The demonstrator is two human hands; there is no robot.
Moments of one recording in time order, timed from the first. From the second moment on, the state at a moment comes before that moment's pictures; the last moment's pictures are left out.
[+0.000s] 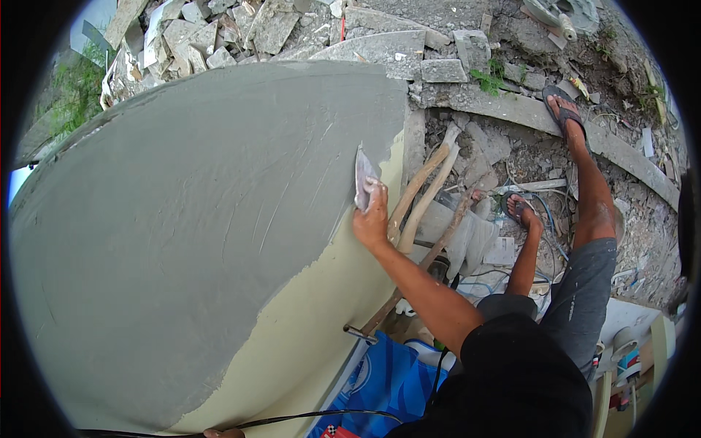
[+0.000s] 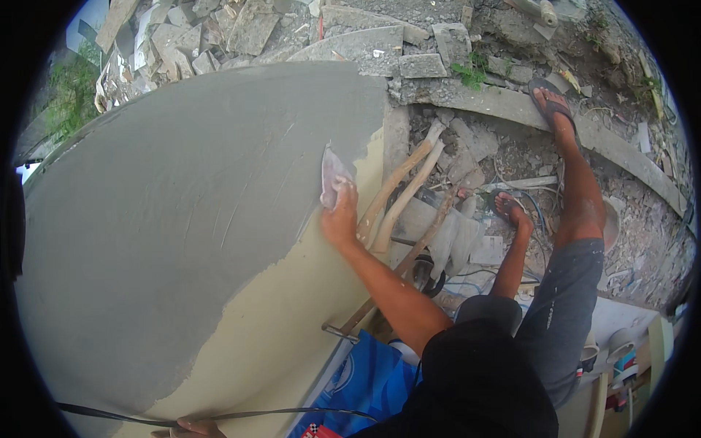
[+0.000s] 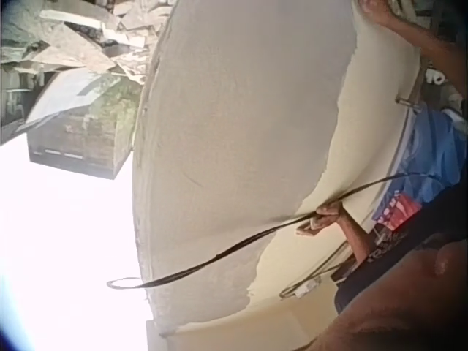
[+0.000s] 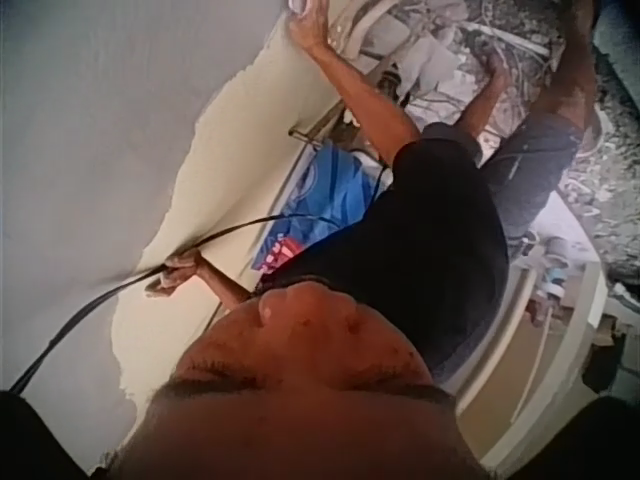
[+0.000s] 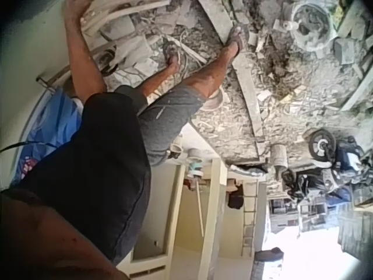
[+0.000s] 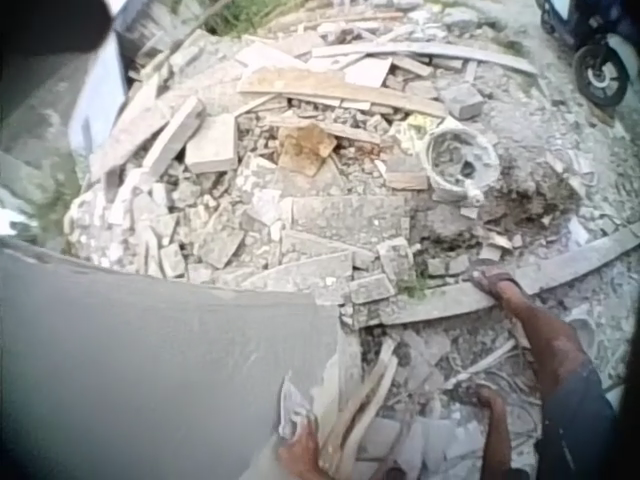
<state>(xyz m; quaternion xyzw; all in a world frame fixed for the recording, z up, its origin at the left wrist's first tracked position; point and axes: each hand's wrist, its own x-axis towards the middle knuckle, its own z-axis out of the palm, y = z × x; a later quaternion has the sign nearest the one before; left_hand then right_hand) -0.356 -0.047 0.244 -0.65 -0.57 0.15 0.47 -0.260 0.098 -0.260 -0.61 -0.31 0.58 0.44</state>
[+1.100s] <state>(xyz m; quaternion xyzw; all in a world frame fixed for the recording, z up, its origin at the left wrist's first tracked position) -0.347 -0.042 0.247 -0.64 -0.56 0.18 0.49 -0.208 0.076 -0.080 -0.56 -0.19 0.74 0.33</state>
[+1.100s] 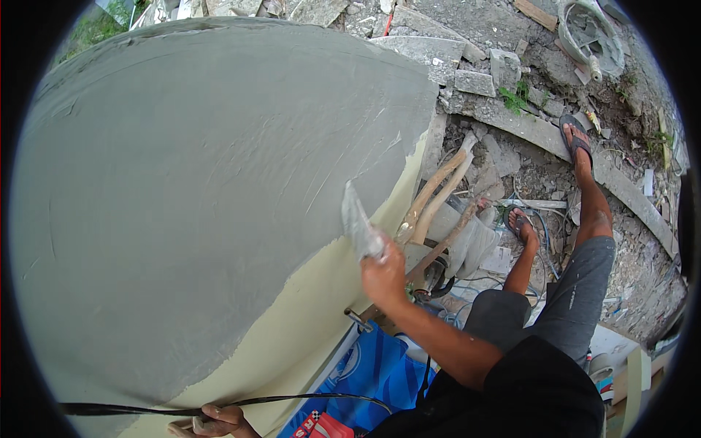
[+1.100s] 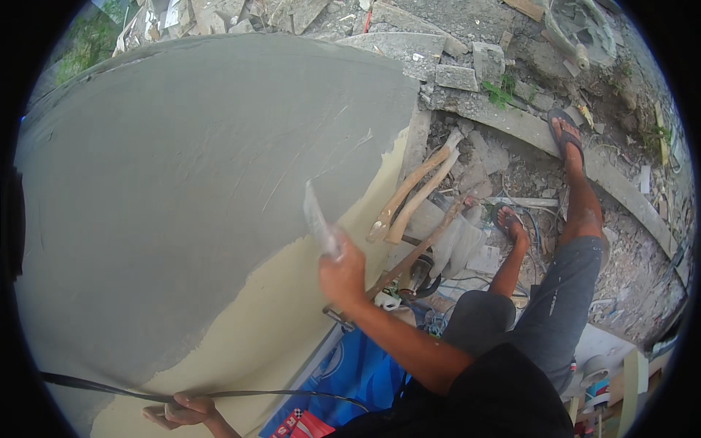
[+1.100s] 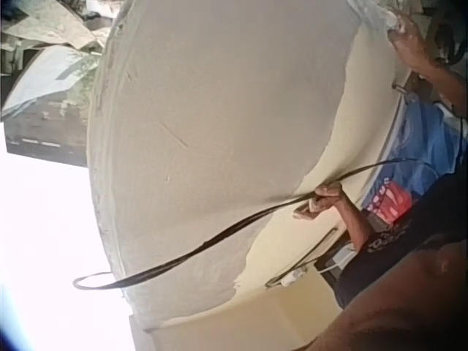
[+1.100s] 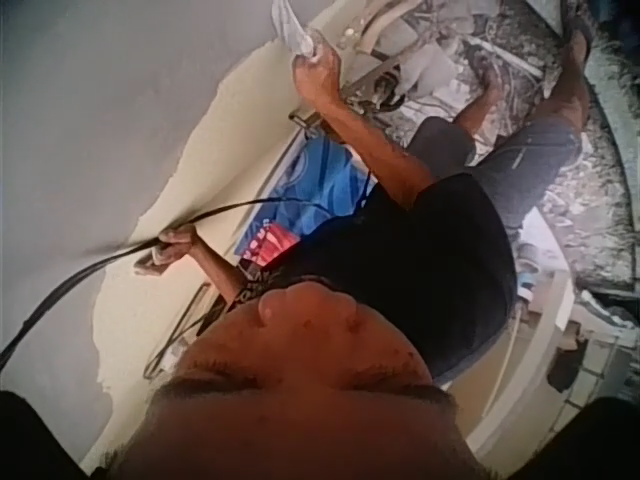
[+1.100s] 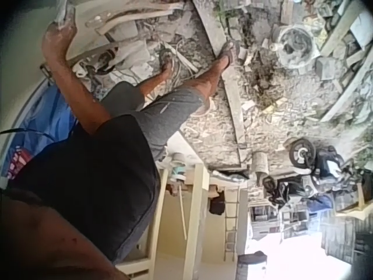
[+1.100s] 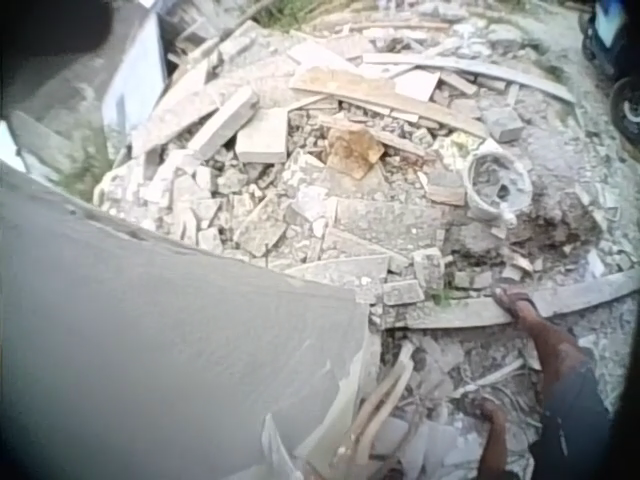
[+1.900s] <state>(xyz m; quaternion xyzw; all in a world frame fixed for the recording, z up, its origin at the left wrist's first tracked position) -0.374 -0.012 0.237 -0.69 -0.40 0.16 0.58 -0.228 0.167 -0.396 -0.70 -0.07 0.67 0.22</state>
